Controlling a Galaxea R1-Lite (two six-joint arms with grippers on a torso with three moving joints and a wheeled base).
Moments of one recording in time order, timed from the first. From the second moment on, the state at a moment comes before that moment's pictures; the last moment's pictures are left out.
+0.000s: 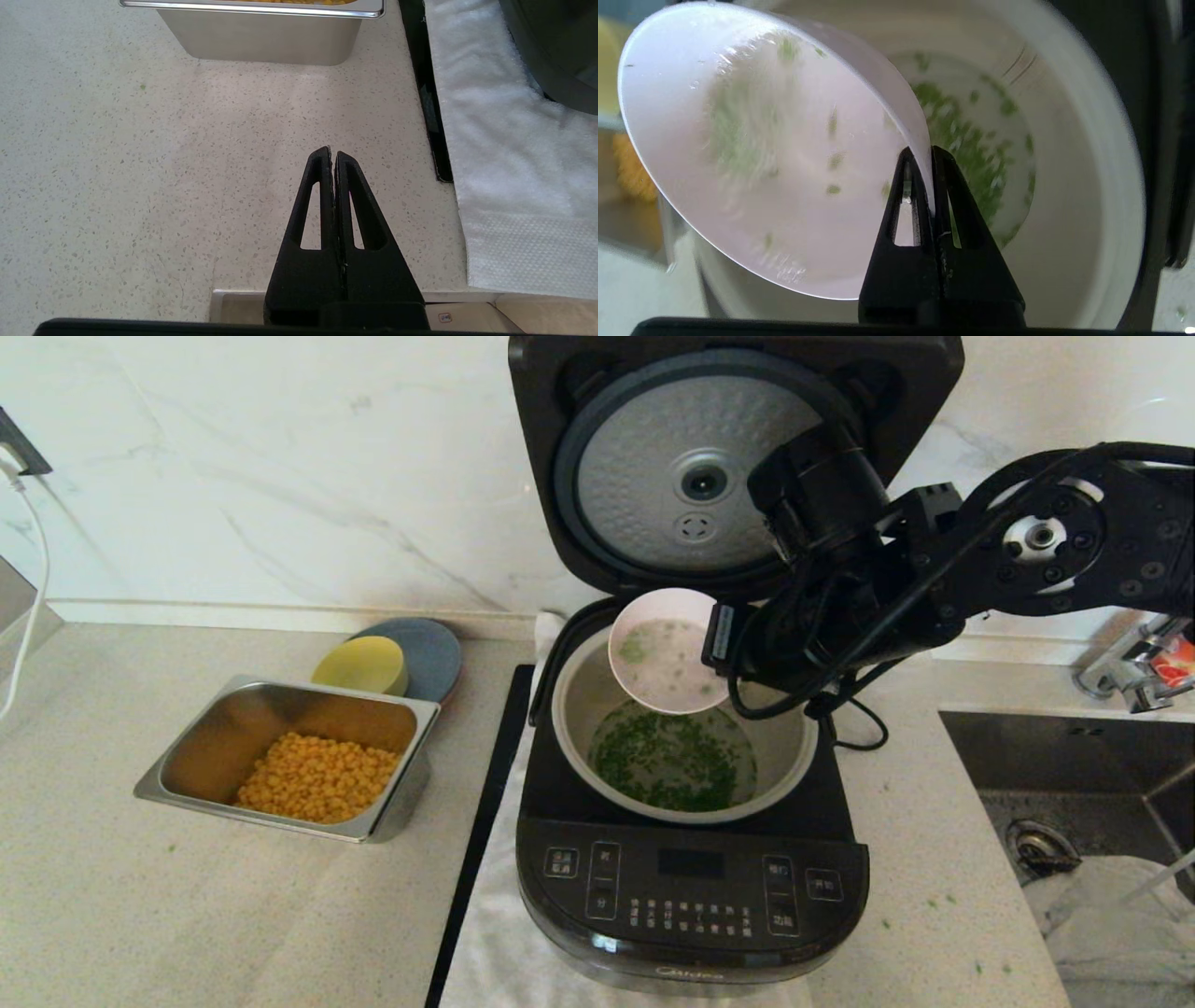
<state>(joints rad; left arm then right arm) -0.02 0.00 -0.05 0.13 -0.05 0.09 0.64 1.97 -1.93 0.61 -0.29 0.72</state>
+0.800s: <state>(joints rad) -0.02 0.00 -0.05 0.13 -0.05 0.09 0.74 1.95 -1.73 0.16 -0.75 0.35</state>
